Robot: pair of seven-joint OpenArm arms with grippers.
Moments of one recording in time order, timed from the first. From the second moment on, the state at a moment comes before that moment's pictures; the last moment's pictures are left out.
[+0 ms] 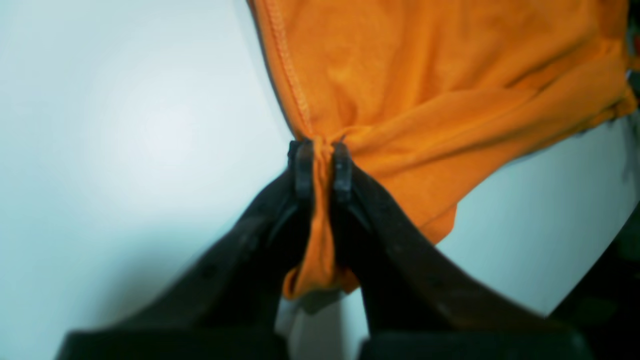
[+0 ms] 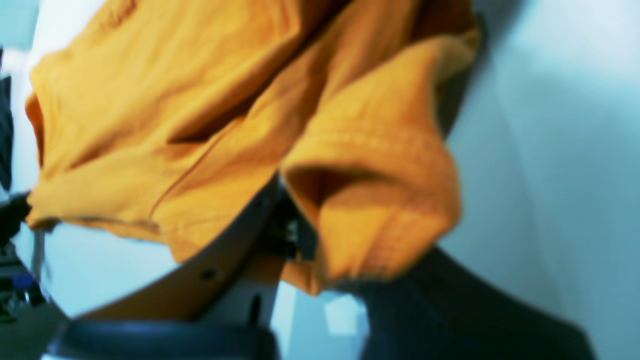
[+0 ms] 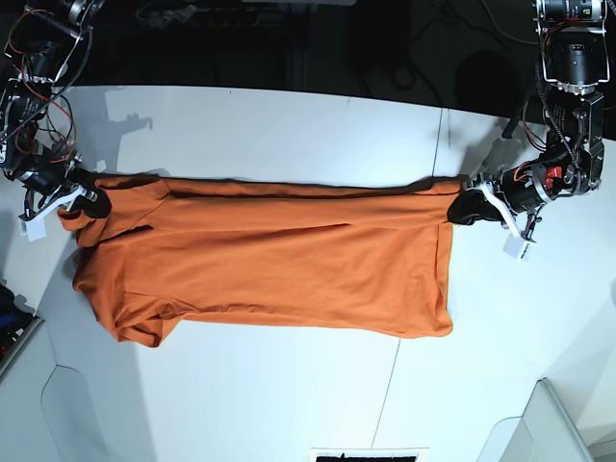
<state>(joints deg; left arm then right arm) -1.4 -27.7 -8.4 68.6 -48.9 -38.5 51.9 5.8 18.1 31.5 63.9 44.7 34.0 -61.2</state>
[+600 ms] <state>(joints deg) 17.9 -33.4 -8.2 89.3 -52.5 -38.1 56.1 -16.0 22.6 31.5 85.5 47.3 34.2 -63.5</state>
